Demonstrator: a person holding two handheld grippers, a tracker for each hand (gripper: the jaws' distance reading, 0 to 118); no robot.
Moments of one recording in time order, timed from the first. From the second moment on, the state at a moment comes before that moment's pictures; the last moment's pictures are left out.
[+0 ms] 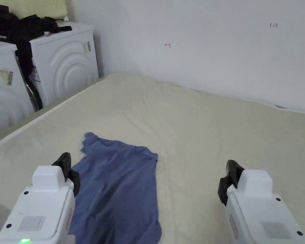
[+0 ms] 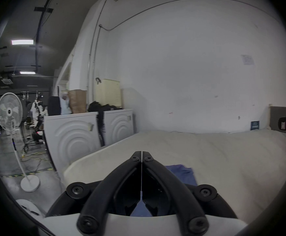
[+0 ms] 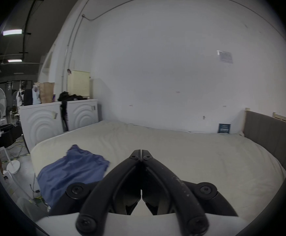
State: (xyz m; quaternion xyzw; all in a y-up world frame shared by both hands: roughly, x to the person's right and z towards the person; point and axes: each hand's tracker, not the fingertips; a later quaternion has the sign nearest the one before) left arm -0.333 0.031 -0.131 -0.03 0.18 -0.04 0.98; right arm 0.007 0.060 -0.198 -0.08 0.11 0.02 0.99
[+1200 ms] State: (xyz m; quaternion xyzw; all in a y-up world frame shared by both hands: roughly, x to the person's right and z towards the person) left arm -0.363 -0.088 -0.363 -0.43 0.04 0.07 0.90; right arm 0.017 0.014 -0.240 -0.16 0.07 0.05 0.98
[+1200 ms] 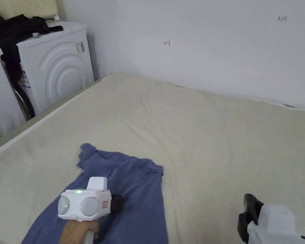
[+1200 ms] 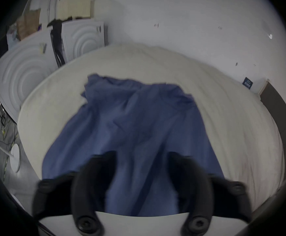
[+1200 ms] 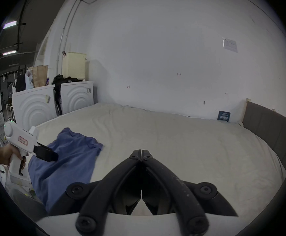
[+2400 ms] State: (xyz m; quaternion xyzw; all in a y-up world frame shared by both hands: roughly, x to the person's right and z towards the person) left arm -0.172 0.120 -0.323 -0.25 -0.17 0.03 0.95; right arm 0.136 0.064 -0.160 -0.10 -0.03 0.01 0.99
